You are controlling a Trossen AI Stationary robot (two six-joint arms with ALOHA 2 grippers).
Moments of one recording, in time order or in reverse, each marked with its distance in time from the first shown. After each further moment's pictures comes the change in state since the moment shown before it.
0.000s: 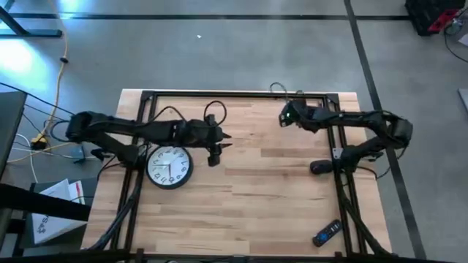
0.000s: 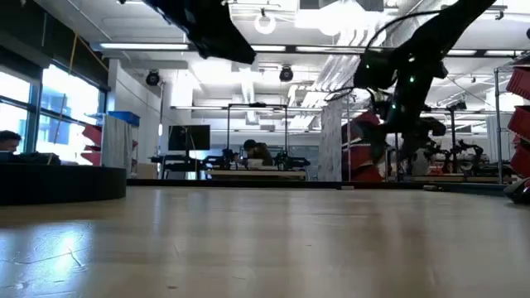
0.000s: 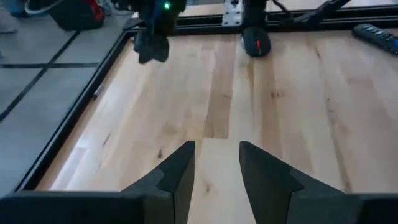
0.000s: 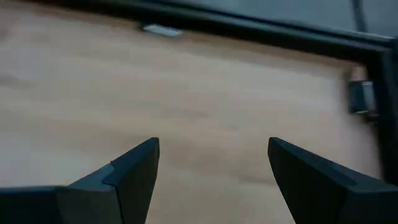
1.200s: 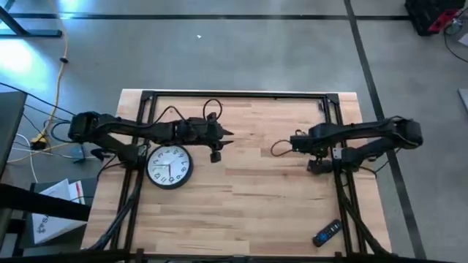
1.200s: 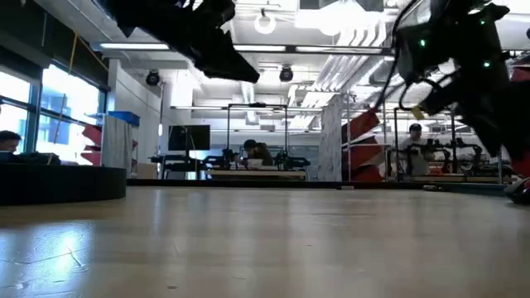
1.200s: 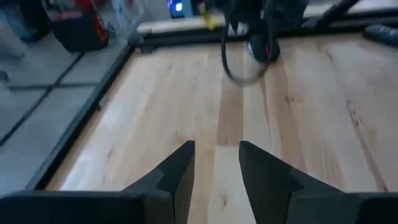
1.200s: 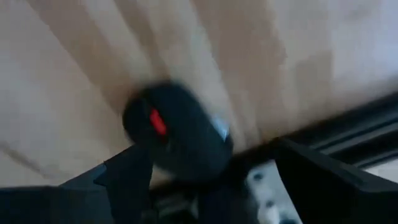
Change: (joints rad) left arm 0.062 0.016 -0.156 0.317 0.064 0.093; right arm 0.485 -0.102 0.036 -0.853 -0.560 -0.425
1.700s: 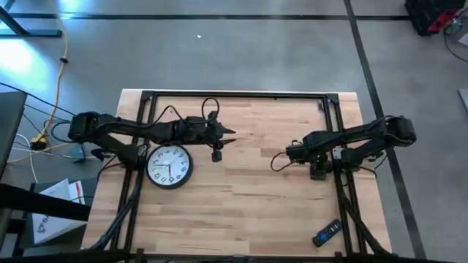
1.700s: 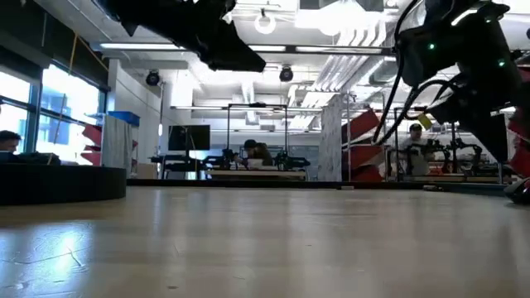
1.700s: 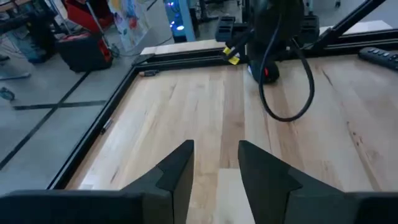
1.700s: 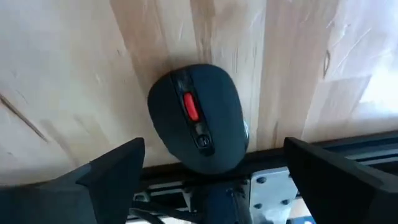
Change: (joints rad) left arm -0.001 0.000 0.000 0.033 0.003 0.009; right arm 0.103 0.100 0.013 0.006 0.006 -0.157
